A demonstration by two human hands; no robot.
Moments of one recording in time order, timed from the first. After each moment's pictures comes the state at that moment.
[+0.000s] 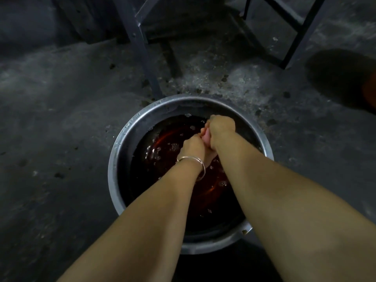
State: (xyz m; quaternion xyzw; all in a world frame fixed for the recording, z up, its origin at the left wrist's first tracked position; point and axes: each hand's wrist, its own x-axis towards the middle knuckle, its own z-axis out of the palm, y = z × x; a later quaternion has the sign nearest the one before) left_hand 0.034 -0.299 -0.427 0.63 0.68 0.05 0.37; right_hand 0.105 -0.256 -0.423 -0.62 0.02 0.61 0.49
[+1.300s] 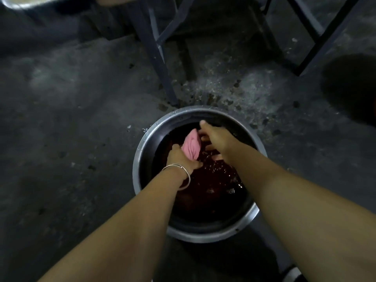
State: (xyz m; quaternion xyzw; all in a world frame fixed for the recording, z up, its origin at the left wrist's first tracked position) left_hand -0.013 -0.294 -0.365 0.48 0.76 0.04 0.44; right_hand 0.108 -0.265 -0.352 -0.67 -0.32 0.64 0.19
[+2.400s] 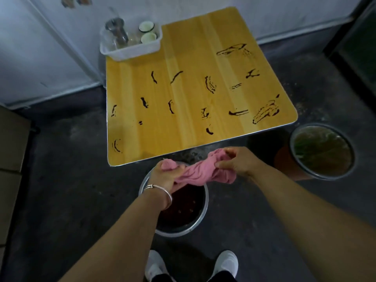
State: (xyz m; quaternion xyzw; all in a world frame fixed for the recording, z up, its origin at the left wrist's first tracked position) left_hand 0.119 -0.295 0.063 0.22 0.65 0.34 0.64; right_hand 0.313 -0.281 0.069 -0.63 -0.40 0.63 0.23
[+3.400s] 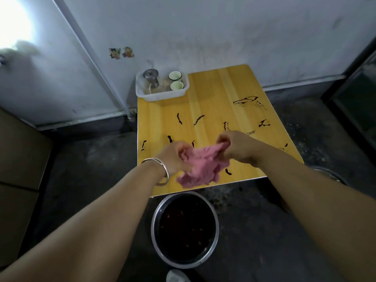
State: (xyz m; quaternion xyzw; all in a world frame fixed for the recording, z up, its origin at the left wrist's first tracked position) left_hand 0.051 -0.180 0.234 0.66 0.60 0.07 0.45; right_hand 0.246 -0.168 0.235 -0.59 -0.61 0.51 0.13
